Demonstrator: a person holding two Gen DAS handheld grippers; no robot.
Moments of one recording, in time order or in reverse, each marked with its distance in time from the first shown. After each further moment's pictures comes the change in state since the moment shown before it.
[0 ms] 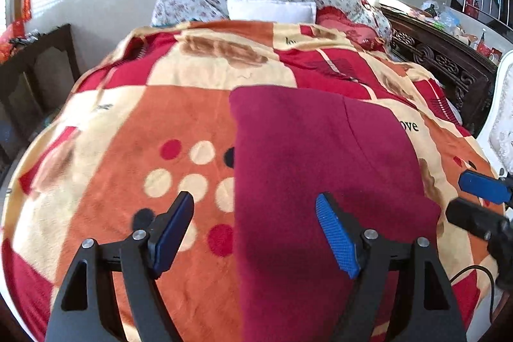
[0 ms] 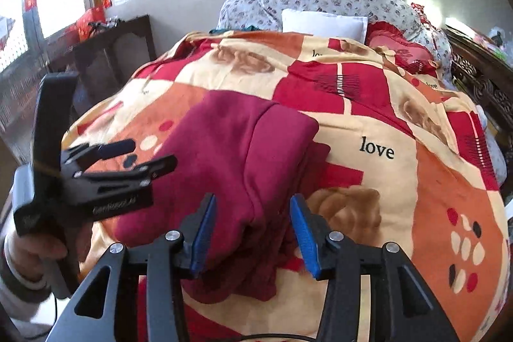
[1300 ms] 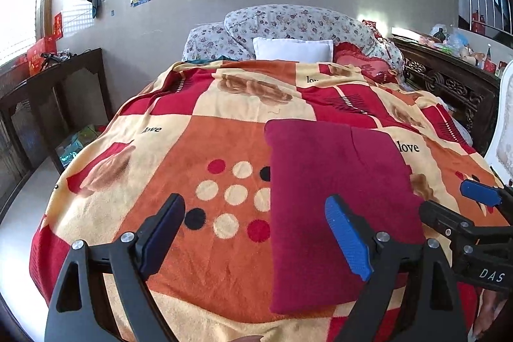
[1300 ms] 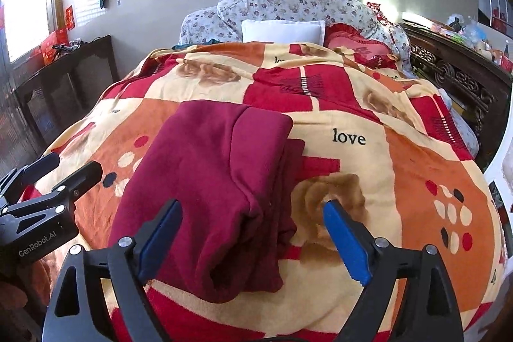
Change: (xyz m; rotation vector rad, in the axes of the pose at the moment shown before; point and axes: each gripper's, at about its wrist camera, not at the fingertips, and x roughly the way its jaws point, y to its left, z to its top) left arm -0.064 0.011 -0.017 -0.017 -0.157 0.094; right arm -0.007 0.017 -0.017 0.084 -0.057 -0.178
